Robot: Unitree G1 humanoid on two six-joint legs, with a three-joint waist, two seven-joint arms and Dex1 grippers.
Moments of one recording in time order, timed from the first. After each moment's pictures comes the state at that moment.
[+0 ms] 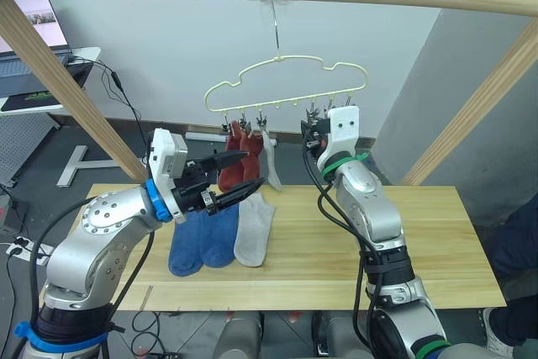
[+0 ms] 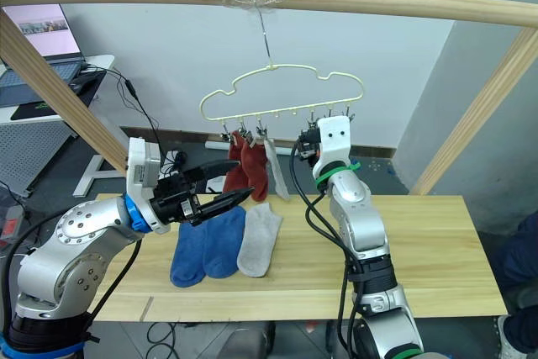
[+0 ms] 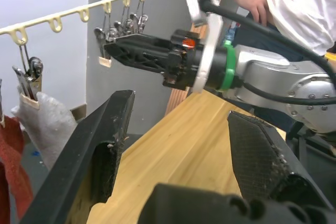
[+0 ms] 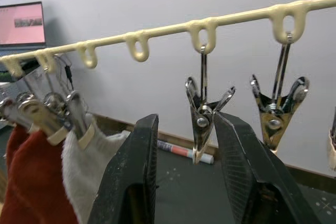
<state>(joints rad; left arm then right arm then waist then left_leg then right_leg) -0.19 0.67 0.13 -0.46 -0.66 0.48 -0.80 -0.56 0.10 0.06 0.01 0.03 0.42 0.10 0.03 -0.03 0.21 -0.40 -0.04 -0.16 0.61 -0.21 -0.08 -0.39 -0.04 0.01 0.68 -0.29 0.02</state>
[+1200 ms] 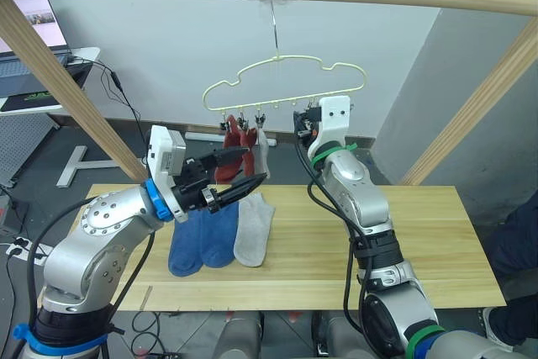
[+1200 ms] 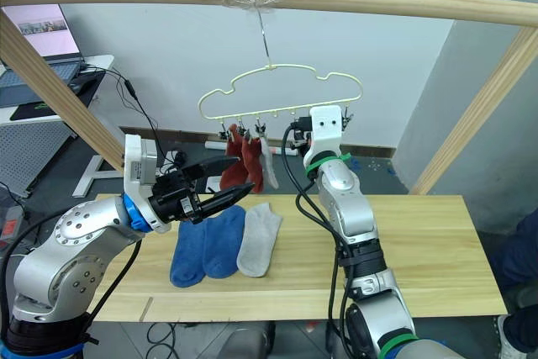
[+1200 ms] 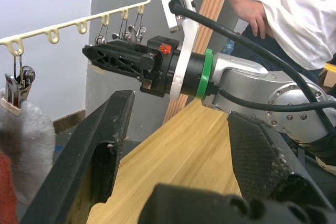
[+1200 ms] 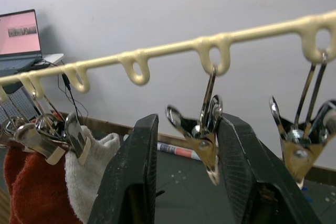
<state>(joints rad) -0.19 0.67 0.14 -0.51 -0.71 0.51 -0.75 -0.67 0.13 0.05 0.14 0.06 0.37 0.04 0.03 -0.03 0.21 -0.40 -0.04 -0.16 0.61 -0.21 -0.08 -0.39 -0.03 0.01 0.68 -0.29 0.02</state>
